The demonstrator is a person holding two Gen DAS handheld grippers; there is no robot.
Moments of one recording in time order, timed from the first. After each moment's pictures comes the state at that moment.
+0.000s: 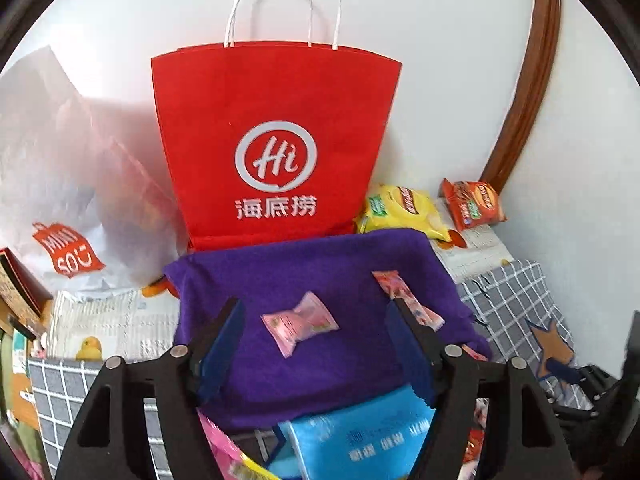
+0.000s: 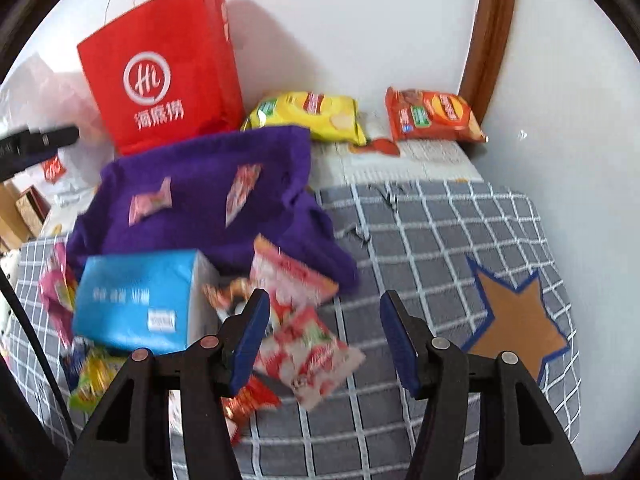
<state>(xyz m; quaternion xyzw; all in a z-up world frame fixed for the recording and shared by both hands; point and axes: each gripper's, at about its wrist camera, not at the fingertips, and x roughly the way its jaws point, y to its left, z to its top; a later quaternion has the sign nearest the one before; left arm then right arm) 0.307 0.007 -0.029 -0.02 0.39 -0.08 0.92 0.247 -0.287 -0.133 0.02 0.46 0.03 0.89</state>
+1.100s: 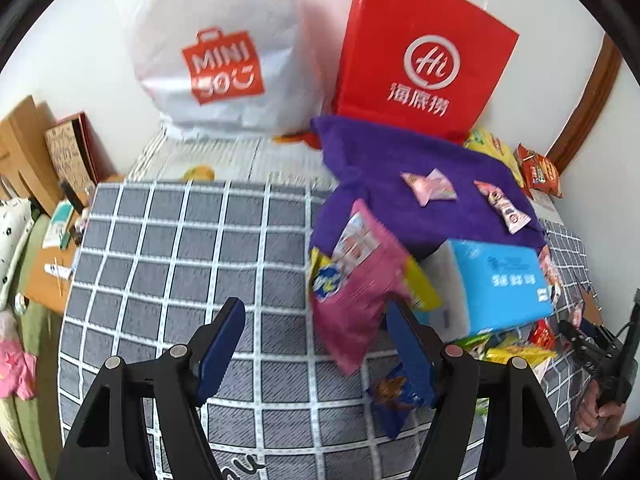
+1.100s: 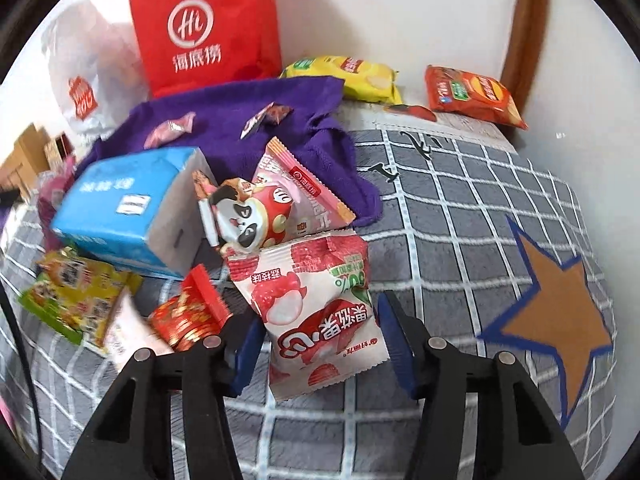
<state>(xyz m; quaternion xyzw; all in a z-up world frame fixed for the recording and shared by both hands) 0.182 0.125 -0.112 -0.09 0.46 0.04 0.88 0.216 -0.298 -0.198 0.00 0.44 0.11 0.89</state>
